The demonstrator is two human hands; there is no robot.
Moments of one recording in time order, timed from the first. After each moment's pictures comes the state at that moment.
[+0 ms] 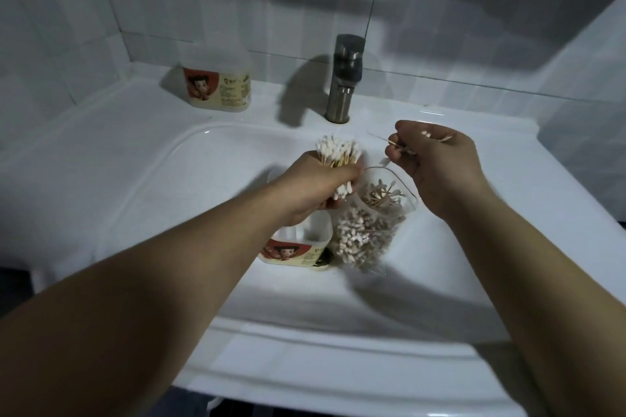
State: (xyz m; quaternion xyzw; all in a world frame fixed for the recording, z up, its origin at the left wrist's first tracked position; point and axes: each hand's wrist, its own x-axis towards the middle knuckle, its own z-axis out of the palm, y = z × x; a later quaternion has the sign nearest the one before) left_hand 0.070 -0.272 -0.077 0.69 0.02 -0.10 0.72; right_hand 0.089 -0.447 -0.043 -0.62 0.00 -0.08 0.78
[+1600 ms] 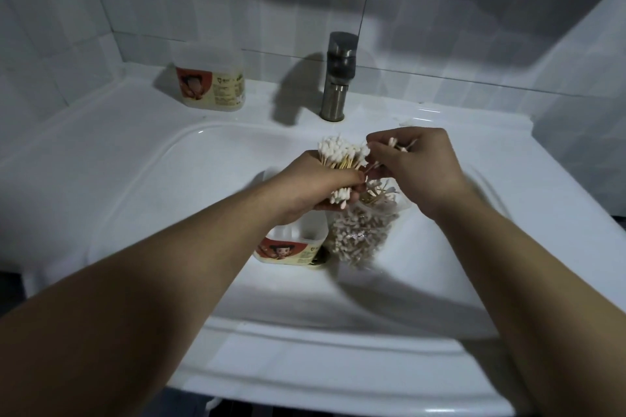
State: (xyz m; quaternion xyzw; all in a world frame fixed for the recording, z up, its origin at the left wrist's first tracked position) left_hand 0.069 -0.272 -0.076 0.70 -0.02 -0.13 0.70; right_hand 0.088 -0.442 -0.051 -0.80 -0.07 -0.10 0.59
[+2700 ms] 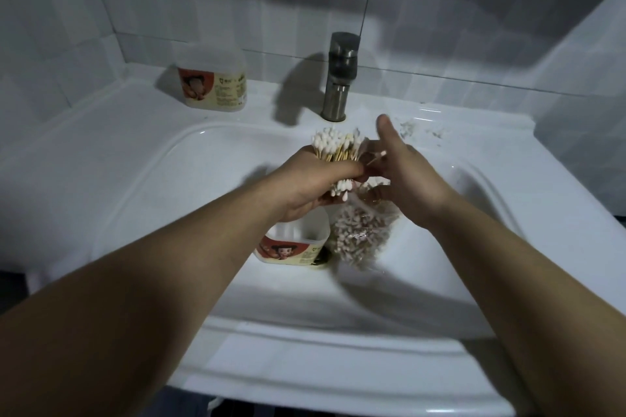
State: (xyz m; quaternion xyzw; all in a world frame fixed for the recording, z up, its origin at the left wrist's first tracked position) left_hand 0.064 -0.272 -0.068 0.66 -0.01 -0.12 0.74; right_hand 0.079 -0.430 -0.055 -0.78 -0.06 0.09 0.61
